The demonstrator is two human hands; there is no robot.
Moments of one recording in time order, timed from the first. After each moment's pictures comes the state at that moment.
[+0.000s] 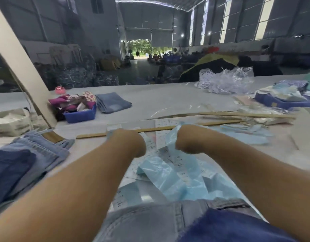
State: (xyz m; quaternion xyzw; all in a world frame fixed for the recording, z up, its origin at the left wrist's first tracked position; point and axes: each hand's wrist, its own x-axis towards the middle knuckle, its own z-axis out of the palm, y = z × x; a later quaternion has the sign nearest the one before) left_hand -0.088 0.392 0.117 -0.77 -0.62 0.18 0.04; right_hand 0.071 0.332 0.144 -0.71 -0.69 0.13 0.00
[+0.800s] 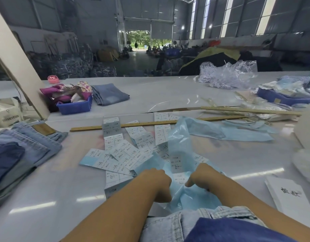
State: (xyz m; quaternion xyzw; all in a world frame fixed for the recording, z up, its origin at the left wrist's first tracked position) left_hand -0.048 0.367 -0.007 -0.88 -0.44 0.18 -0.06; right_hand 0.116 0.345 0.000 -0.81 -0.45 0.35 0.10
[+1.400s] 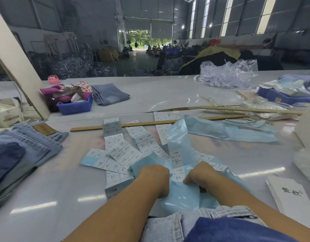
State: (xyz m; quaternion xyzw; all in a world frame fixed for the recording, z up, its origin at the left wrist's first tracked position) left_hand -0.044 0.367 0.000 -0.85 -0.51 0.15 -0.03; right_hand 0.112 0.352 -0.009 -0.80 -0.38 0.41 0.22
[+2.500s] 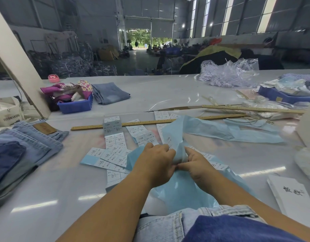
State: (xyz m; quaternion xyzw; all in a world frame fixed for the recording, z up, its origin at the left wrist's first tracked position) left_hand -0.058 0.381 0.007 -0.90 -0.39 -0.15 0.11; right_hand 0.100 0.353 -0.010 -0.56 -0.49 0.51 0.44
